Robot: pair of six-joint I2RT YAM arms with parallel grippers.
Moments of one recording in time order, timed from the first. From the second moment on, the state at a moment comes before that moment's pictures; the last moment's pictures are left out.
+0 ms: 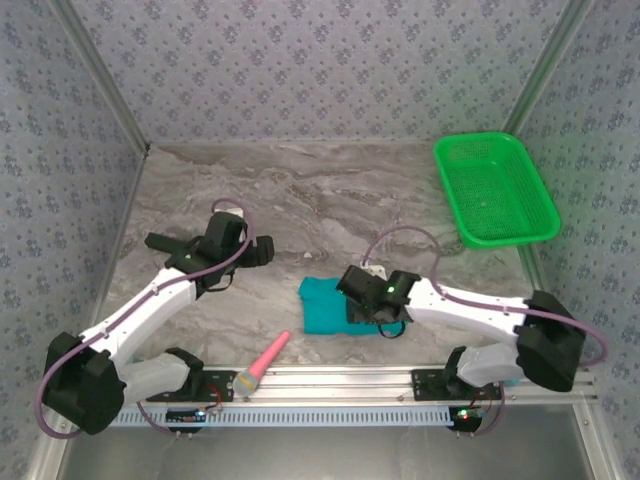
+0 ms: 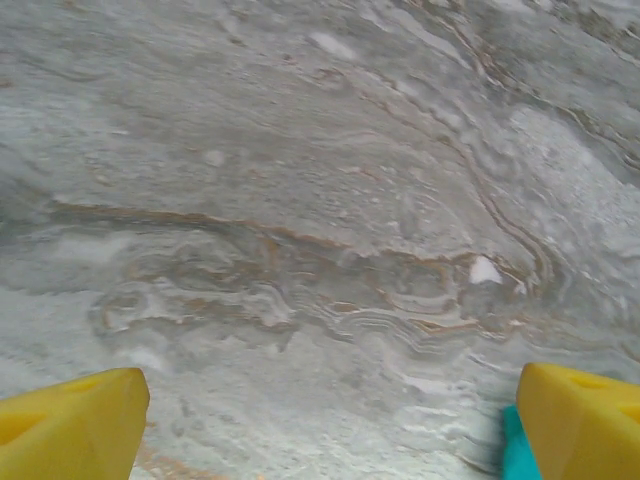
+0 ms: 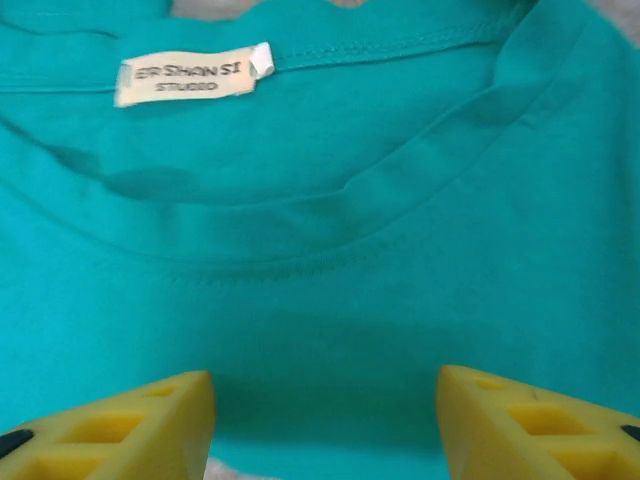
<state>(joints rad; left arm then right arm) -0.51 1.12 0.77 -0.45 -0.16 -0.49 1.02 1.35 0.80 -0.77 0.19 0.95</state>
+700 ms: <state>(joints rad) -0.30 0.96 0.67 -0.52 -0.21 -0.53 0.82 1.97 1.31 -0.48 0.16 0.81</state>
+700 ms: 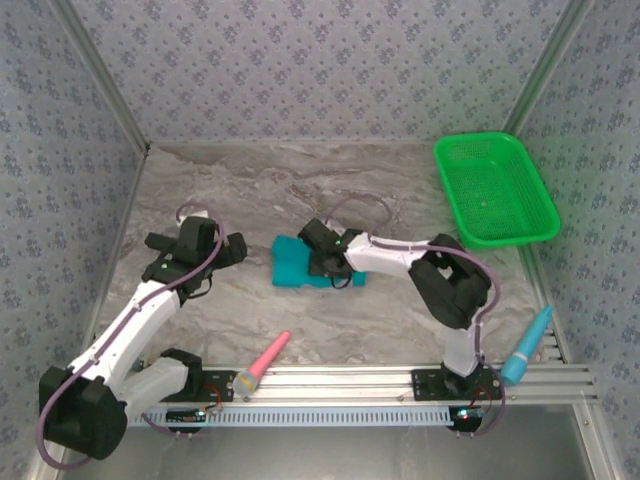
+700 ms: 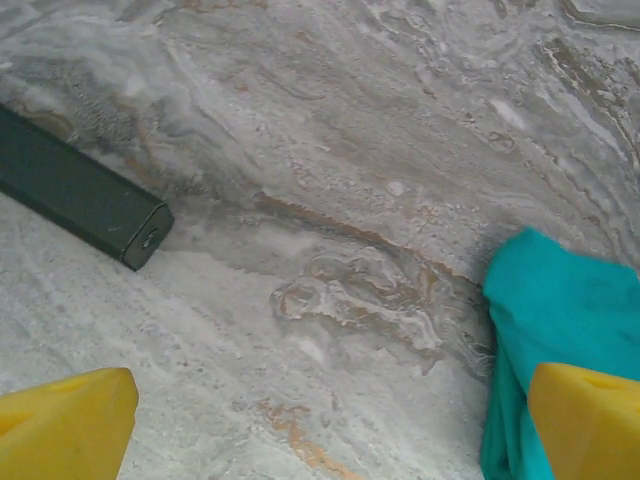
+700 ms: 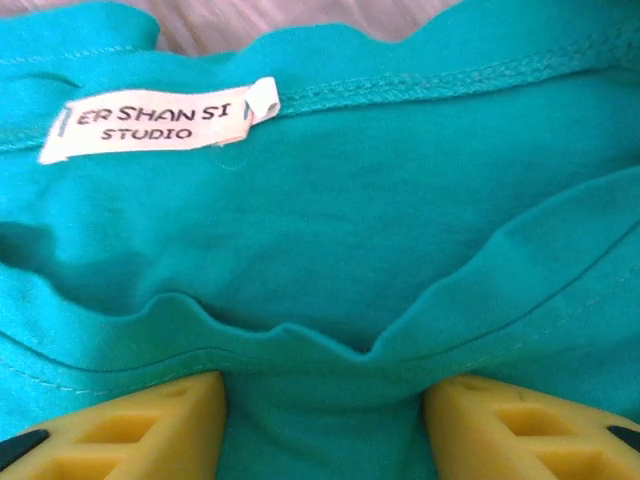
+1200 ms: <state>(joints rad) -0.27 0.97 0.55 -0.31 -0.40 -0.25 0.78 1.47 1.28 -0.51 0.36 0.44</state>
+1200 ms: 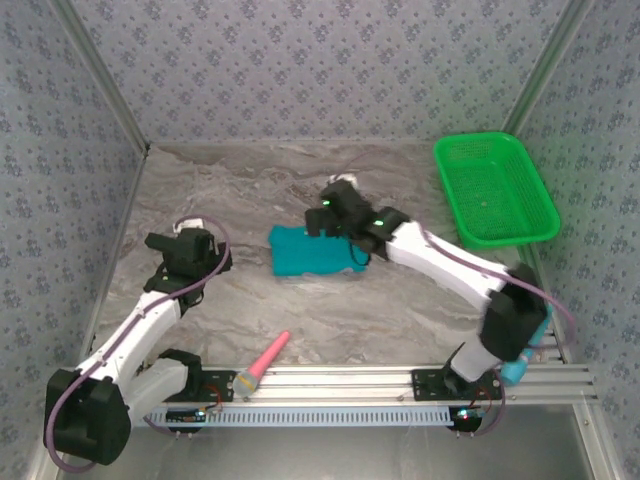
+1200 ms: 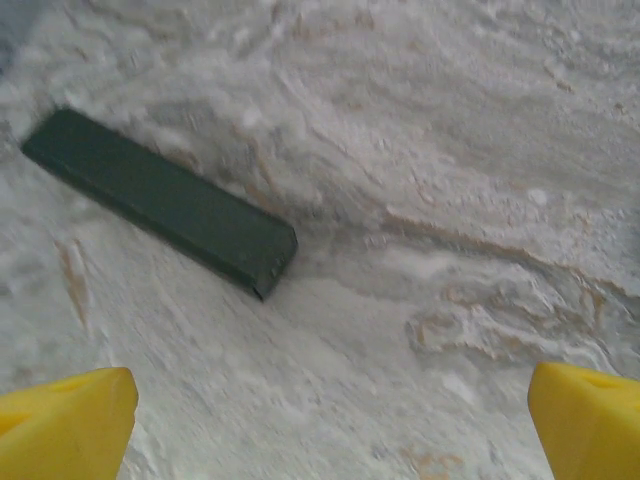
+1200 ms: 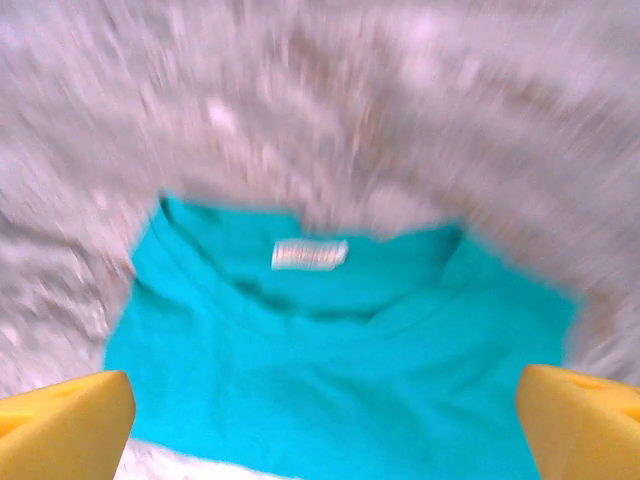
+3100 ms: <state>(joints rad) 0.04 1.53 0.39 0.72 0.06 0.01 -0.04 1.51 0.38 0.71 -0.01 -0.02</state>
